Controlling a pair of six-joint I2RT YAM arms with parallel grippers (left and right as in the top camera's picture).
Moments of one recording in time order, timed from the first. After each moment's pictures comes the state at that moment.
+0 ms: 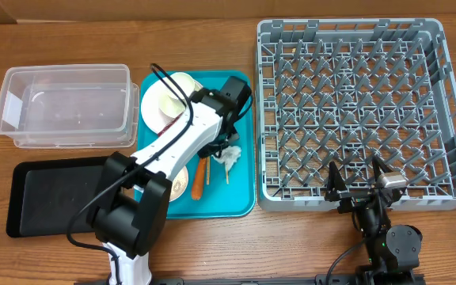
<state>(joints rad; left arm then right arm) -0.54 1.97 1.50 -1.03 -0.17 -1.02 0.09 0.01 0.02 -0.03 -0.07 0.15</state>
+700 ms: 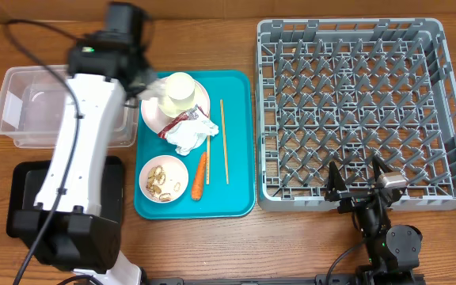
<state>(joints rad) -0.10 1.78 1.85 -1.22 -0.24 -0.72 0.09 0.01 0.02 -0.03 -0.07 0.15</state>
